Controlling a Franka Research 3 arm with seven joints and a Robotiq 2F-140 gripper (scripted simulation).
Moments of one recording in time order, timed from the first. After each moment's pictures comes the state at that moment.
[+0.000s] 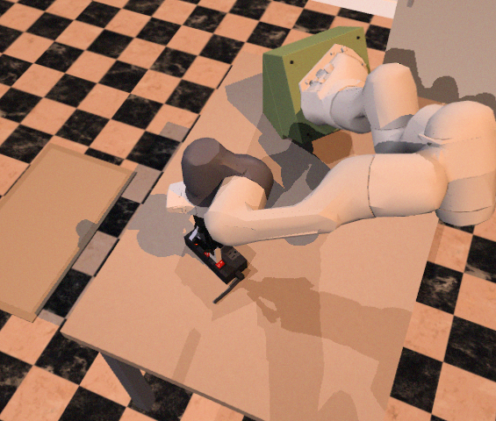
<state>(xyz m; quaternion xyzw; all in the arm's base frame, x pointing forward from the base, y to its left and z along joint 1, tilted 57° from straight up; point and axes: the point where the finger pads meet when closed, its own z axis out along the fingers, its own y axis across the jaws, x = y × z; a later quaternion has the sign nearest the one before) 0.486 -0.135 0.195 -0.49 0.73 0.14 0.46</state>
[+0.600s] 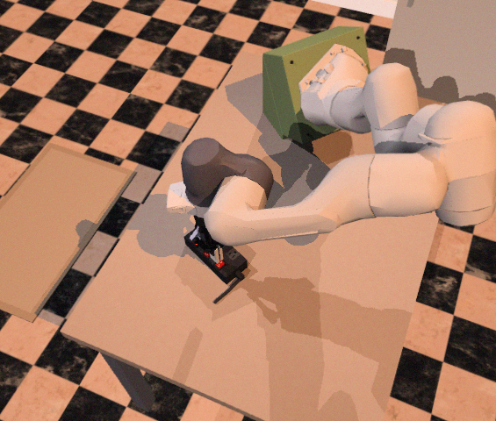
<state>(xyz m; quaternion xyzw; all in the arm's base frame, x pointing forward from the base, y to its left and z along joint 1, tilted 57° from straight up) 0.485 -0.133 0.196 -0.49 0.73 0.14 0.46</state>
